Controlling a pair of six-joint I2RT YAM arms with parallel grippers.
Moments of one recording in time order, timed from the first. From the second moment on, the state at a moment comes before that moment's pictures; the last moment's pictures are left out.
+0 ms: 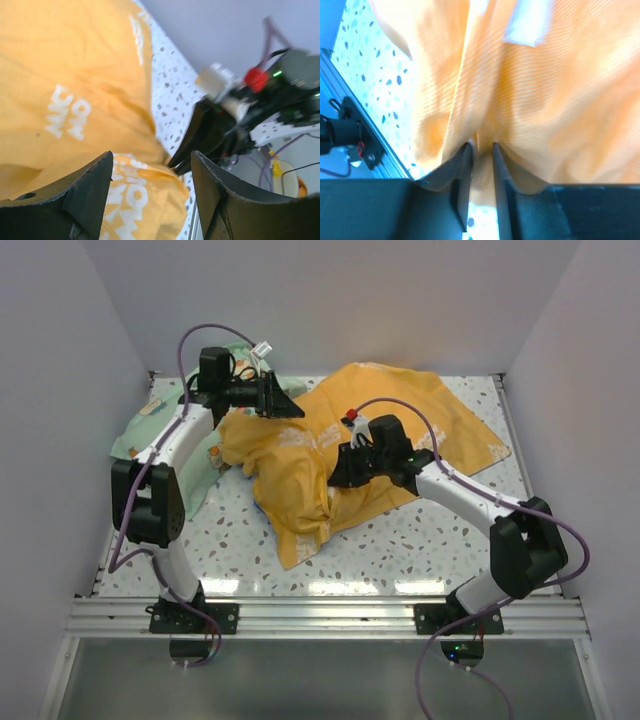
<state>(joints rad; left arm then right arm) -0.17 1.84 1.54 -0.12 1.18 -0.43 0.57 1.55 1.06 -0.20 -0.44 0.34</state>
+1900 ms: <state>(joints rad) -0.55 1.29 0.86 -0.03 0.73 -0.31 0.61 1.92 1.32 -0.40 -0.61 0.29</state>
